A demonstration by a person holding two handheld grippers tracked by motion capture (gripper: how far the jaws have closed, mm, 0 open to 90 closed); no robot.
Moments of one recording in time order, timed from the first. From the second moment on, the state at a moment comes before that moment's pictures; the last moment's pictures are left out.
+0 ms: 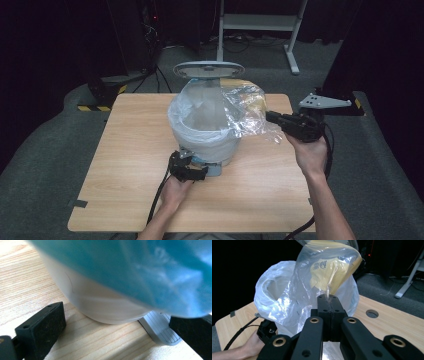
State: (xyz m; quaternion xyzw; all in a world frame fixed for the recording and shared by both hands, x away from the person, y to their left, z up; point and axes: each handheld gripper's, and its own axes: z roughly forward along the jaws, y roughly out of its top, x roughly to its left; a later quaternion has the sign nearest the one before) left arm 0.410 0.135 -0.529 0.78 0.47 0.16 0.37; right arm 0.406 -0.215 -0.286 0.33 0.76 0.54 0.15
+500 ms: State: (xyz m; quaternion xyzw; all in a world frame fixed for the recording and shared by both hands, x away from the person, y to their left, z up) left arm 0.410 0.135 -0.529 0.79 0.47 0.16 0.36; right arm 0.427 -0.182 -0.281 0.31 0.78 0.53 0.13
